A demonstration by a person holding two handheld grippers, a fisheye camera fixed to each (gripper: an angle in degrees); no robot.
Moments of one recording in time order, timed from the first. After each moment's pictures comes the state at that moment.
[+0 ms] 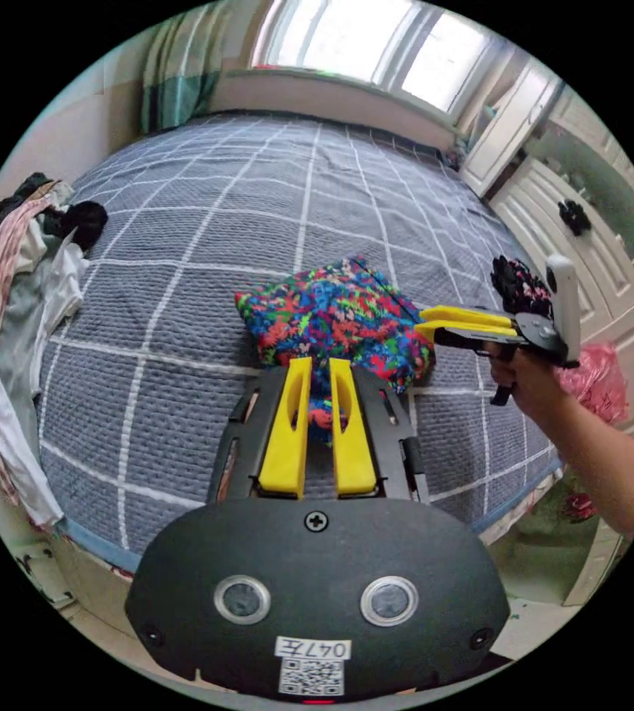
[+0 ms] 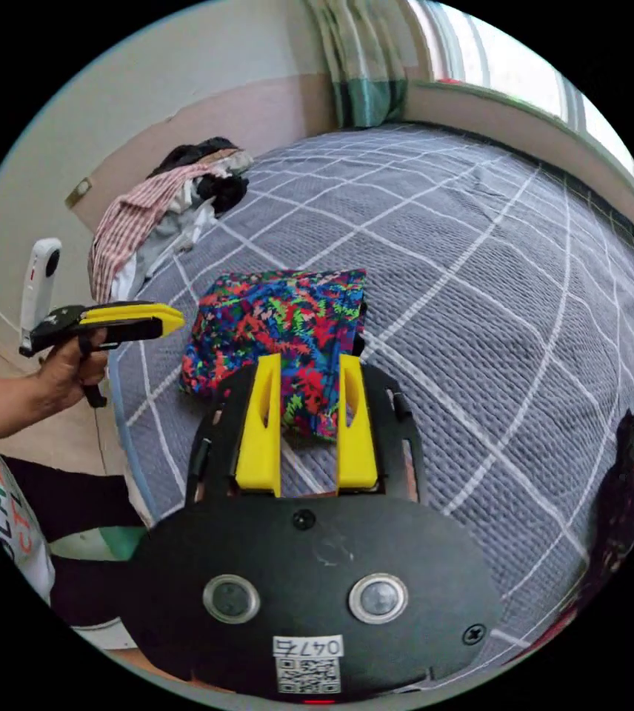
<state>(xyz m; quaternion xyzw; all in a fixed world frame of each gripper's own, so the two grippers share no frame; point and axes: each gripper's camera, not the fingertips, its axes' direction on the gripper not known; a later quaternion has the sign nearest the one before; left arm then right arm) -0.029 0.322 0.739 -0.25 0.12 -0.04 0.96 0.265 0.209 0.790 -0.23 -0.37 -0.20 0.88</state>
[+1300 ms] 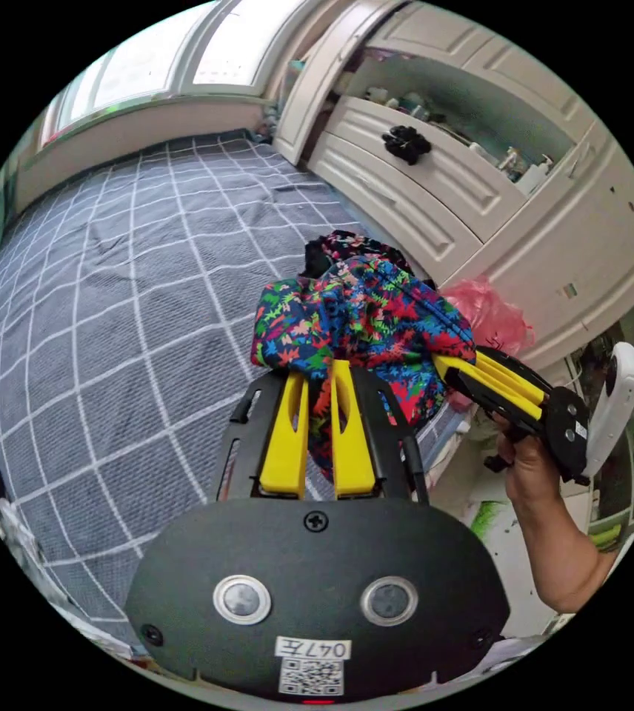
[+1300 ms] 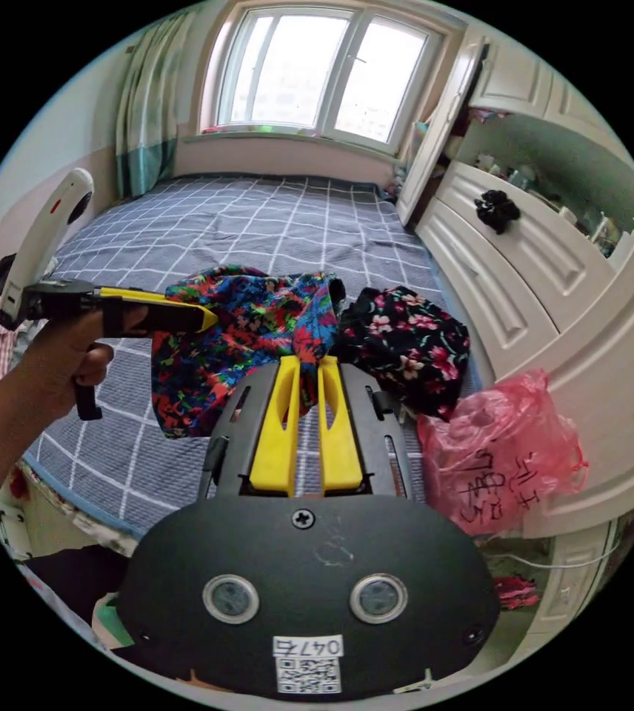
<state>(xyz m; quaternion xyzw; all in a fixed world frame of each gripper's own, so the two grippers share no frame) 0.314 0.144 0.677 -0.24 0.36 0.18 0.88 0.441 0.250 0.519 -0.18 0.02 -0.03 0.98</state>
